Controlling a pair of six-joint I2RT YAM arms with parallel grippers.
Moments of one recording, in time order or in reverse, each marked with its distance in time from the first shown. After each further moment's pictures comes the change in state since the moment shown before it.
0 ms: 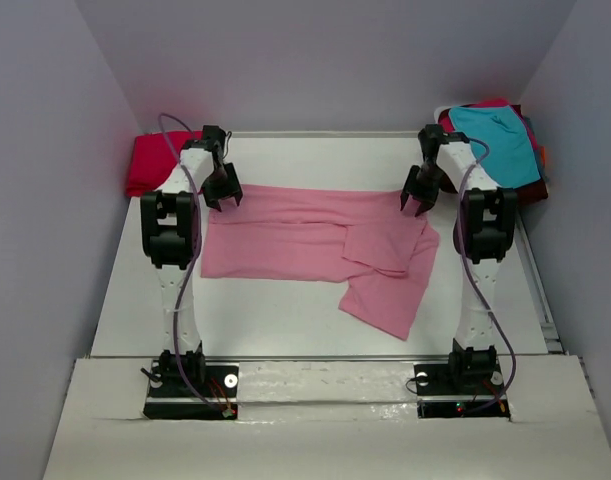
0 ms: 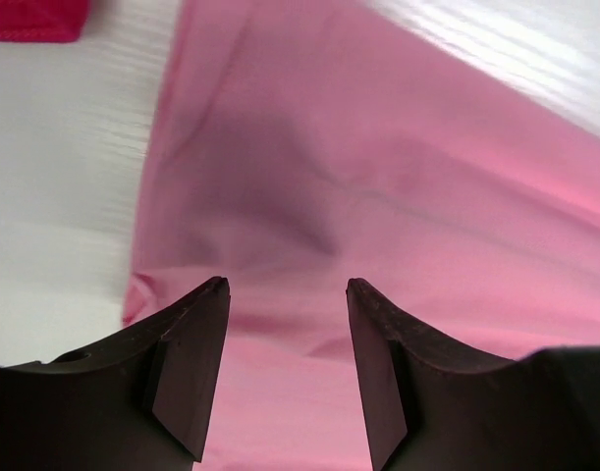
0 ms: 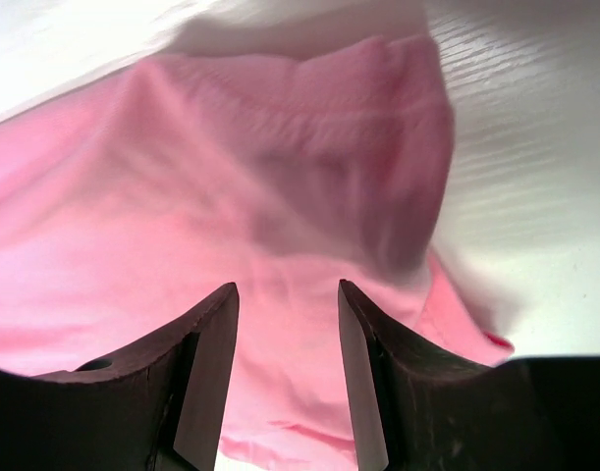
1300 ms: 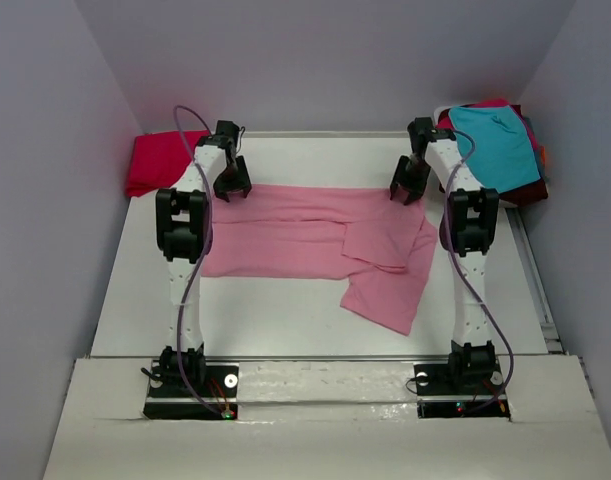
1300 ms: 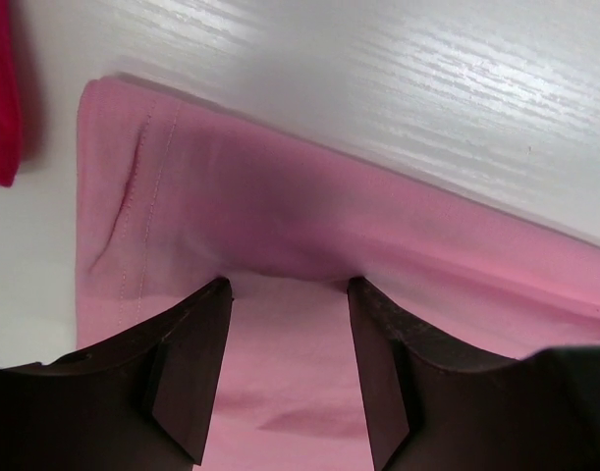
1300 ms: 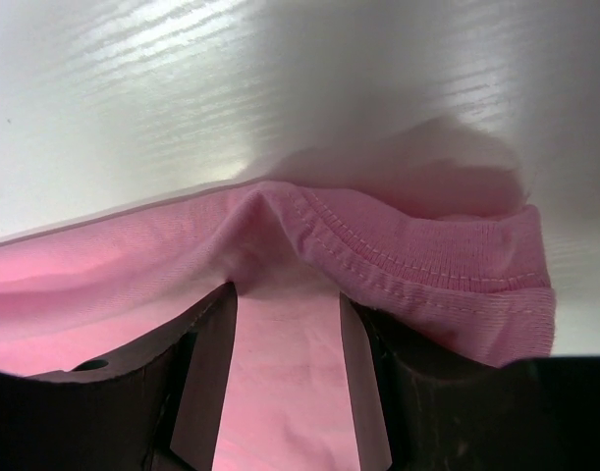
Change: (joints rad) left arm -0.053 0.141 0.192 0.016 -0.071 0.013; right arm 0.033 0.190 0.281 0.019 0.000 -0.008
